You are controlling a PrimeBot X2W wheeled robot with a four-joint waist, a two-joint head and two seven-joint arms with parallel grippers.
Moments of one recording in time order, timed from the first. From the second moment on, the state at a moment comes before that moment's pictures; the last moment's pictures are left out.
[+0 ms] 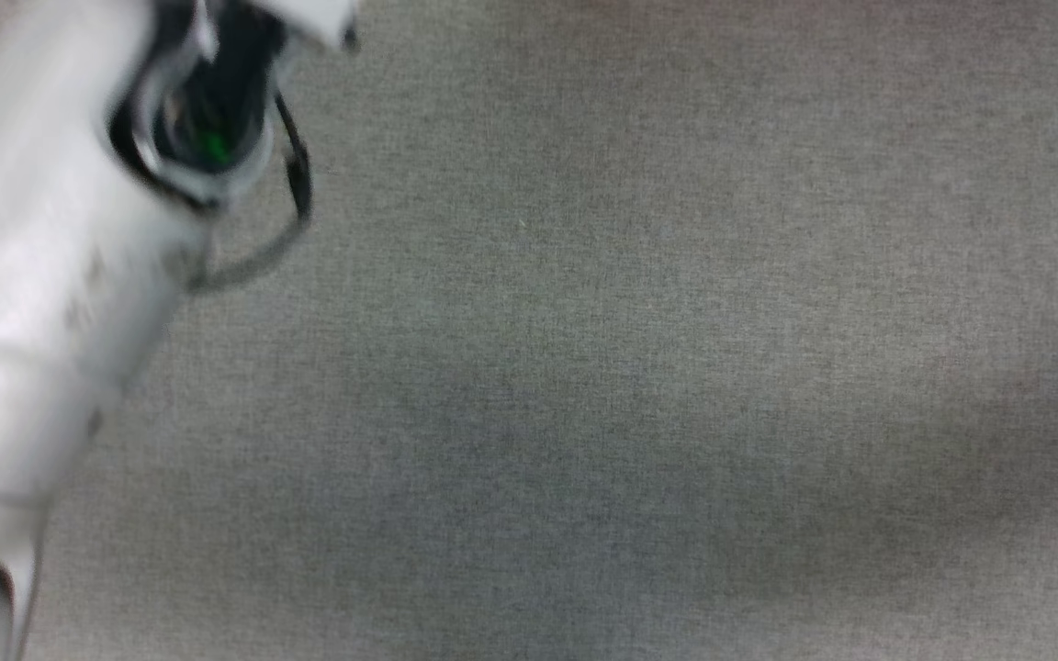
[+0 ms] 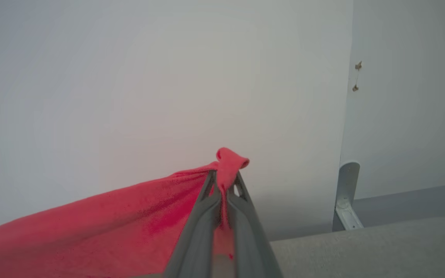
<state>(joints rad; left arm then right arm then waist) -1.33 0.48 -0.80 0.36 -1.40 -0.13 -0.26 -1.25 -0.68 0.24 0.72 1.03 0.13 0.06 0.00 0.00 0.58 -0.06</state>
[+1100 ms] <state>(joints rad) -0.11 0.58 -0.53 -0.35 -1.23 -0.13 -0.26 0.10 -0.89 -0.01 0.00 1.36 0.13 0.12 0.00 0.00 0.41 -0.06</state>
